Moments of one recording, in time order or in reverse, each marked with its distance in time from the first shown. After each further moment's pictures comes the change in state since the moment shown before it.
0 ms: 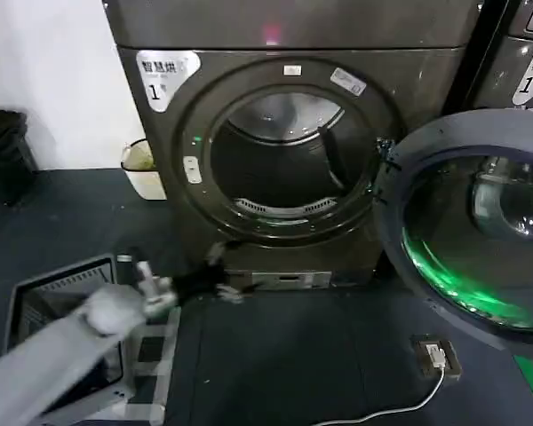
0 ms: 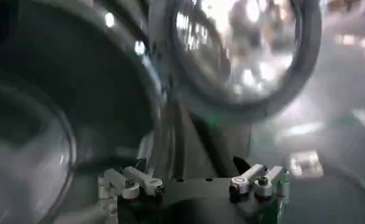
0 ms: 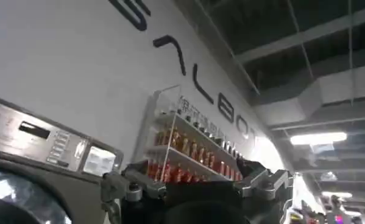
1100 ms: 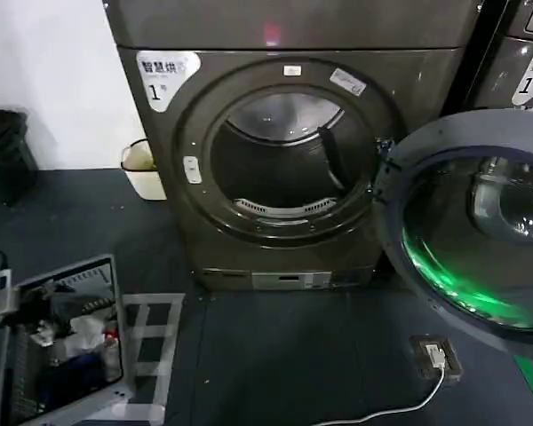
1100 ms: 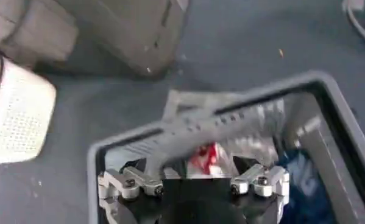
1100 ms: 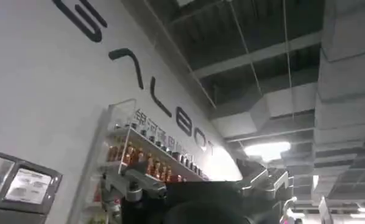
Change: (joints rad) left arm 0.357 0.542 -0.313 0.171 0.219 0.159 0.221; right arm -0.008 -0.021 0.113 -0.084 0.000 0.022 0.052
